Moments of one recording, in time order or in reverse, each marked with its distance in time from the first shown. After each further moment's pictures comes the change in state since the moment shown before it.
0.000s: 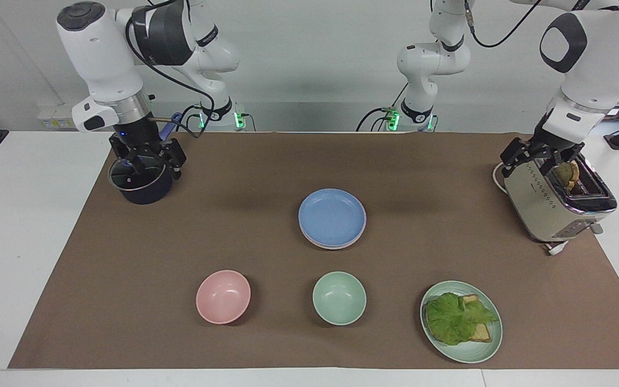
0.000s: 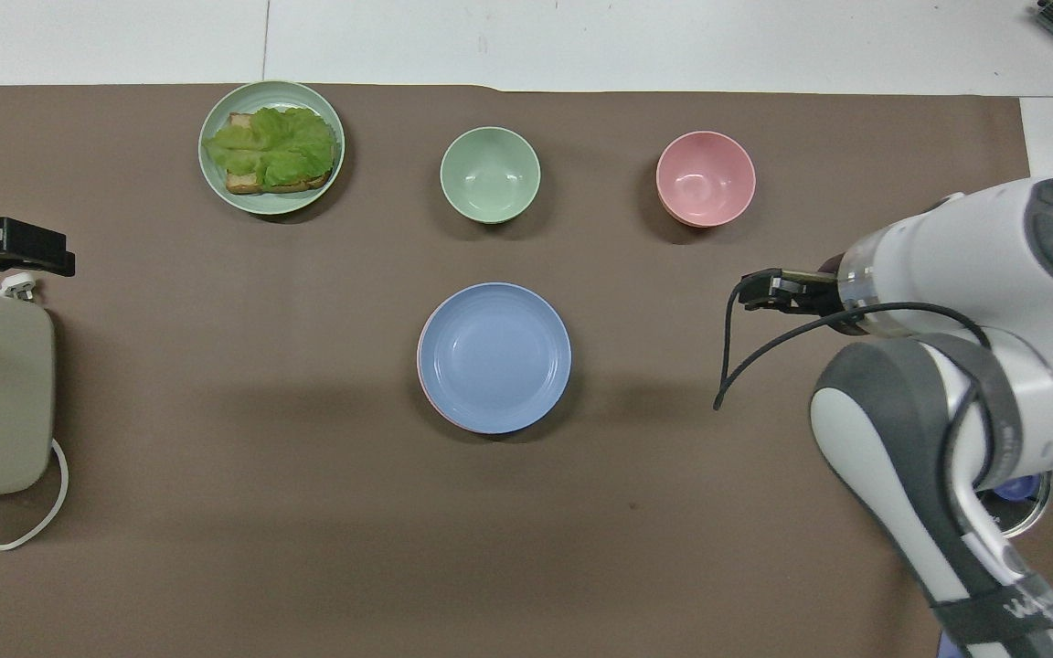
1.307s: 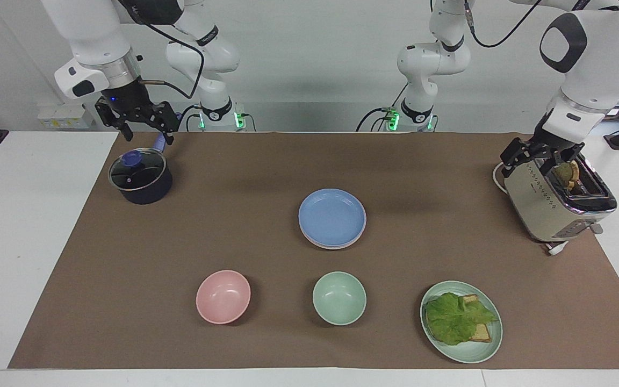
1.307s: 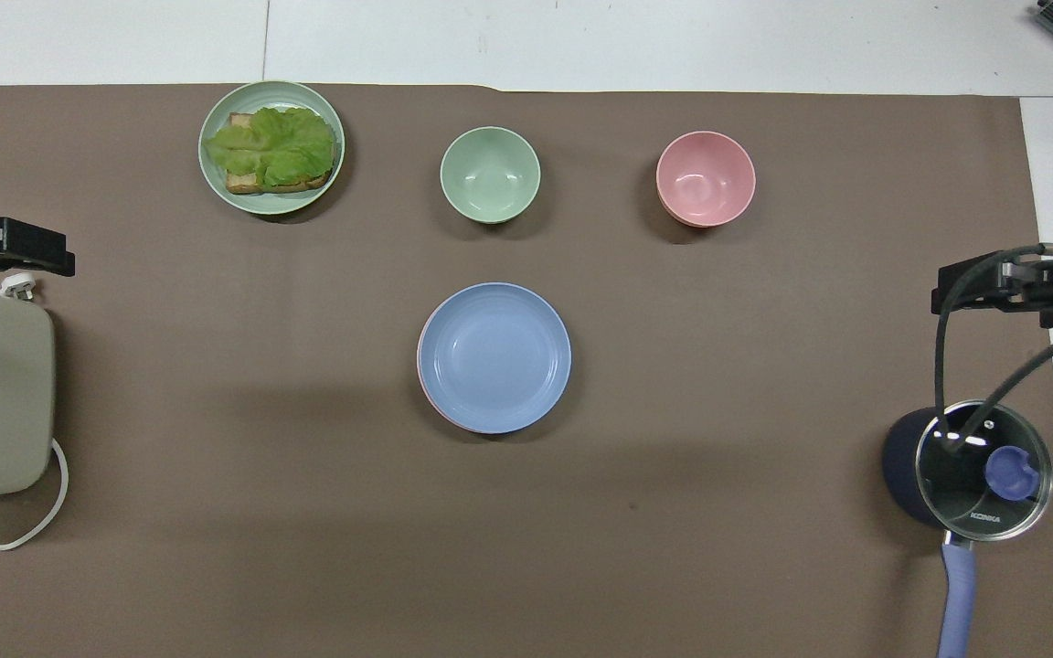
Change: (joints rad) left arm 0.000 0.000 0.000 0.000 0.000 0.000 0.000; right arm -0.007 -0.026 0.014 0.103 -0.014 -0.226 -0.107
